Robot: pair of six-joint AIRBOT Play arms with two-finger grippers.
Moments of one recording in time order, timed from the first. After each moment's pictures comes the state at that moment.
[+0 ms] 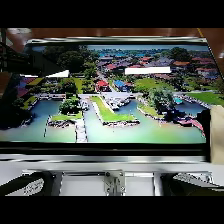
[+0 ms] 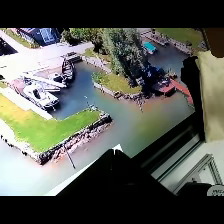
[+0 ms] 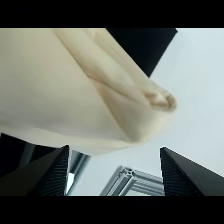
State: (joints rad) left arm -0.02 -1.25 1.66 0.72 -1.40 -1.40; right arm -1.16 -1.40 1.27 -1.65 1.42 1.50
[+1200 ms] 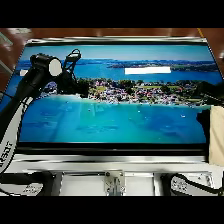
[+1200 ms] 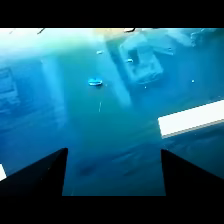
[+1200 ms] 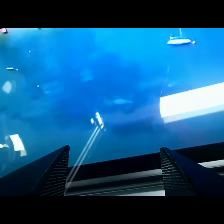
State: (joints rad) left arm -0.41 -1.55 1.66 1.52 -1.36 -1.69; right arm -0.35 -1.36 1.55 -1.40 1.59 1.51
